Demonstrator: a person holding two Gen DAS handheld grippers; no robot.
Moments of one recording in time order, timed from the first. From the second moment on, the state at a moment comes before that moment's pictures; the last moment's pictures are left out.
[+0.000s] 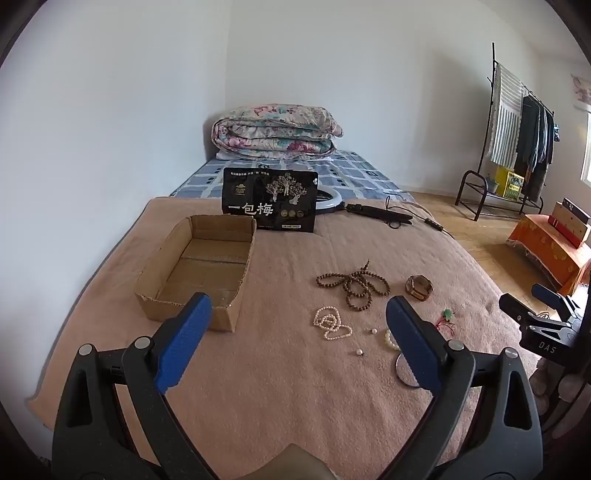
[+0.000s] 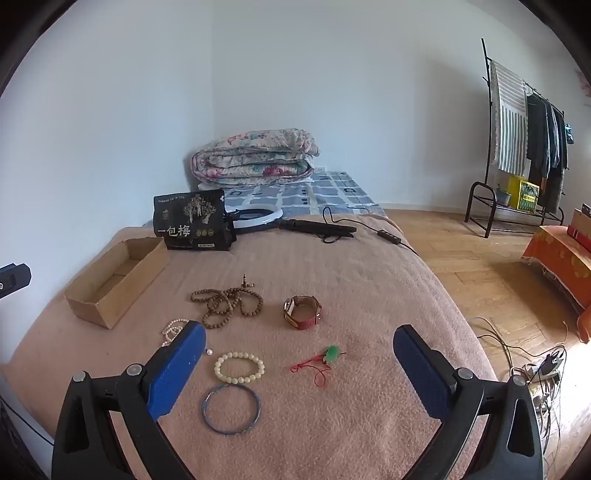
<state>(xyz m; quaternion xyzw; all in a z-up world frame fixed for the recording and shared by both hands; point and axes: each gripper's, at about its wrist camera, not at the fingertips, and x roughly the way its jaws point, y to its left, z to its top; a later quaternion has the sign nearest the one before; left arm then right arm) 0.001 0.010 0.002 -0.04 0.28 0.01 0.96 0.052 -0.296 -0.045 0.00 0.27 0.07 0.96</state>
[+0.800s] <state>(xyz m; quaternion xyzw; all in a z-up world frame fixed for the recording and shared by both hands) -0.001 0.011 0.011 -0.04 0.27 0.01 0.96 0.053 -0.297 -0.044 0.00 0.27 0.07 0.96</state>
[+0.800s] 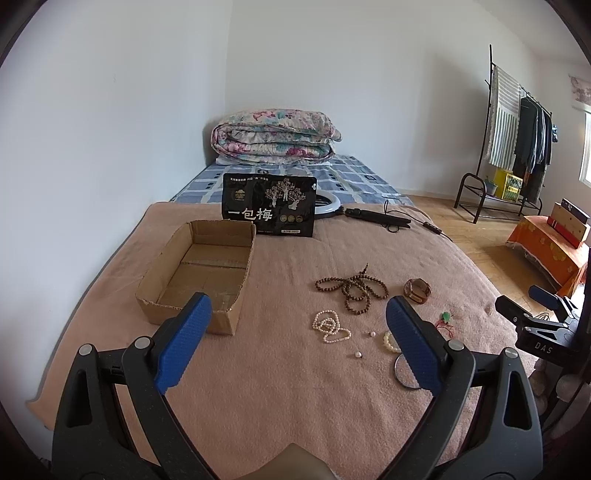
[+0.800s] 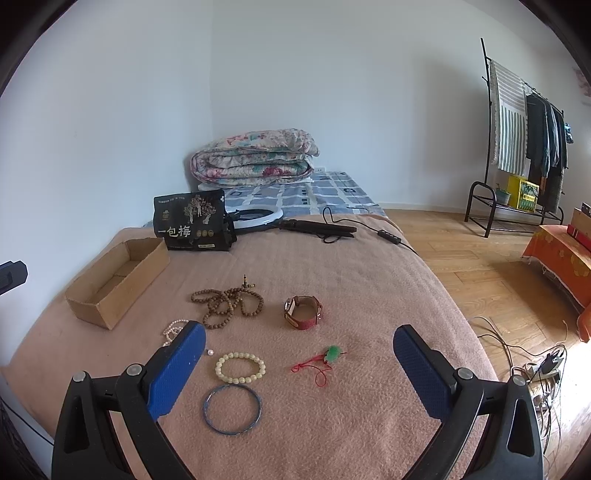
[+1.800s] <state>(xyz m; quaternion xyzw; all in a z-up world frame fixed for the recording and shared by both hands) -0.004 0.010 0.009 -0.04 0.27 0.01 0.96 0.054 -0.292 -0.048 0.00 0.27 0.08 0.96</state>
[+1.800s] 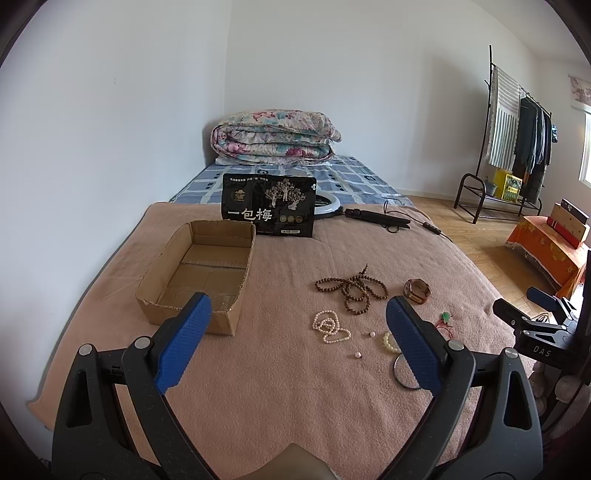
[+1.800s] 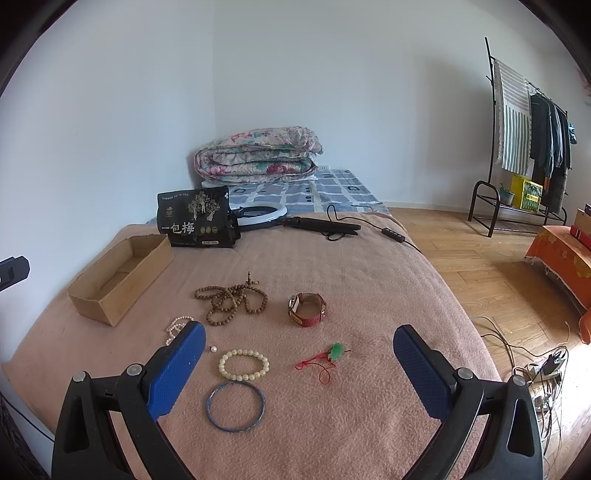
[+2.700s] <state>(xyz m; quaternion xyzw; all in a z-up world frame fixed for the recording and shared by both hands) -0.006 0.012 0.009 -0.04 0.27 0.01 0.96 0.053 -0.291 -0.050 0.00 0.27 0.08 0.96</state>
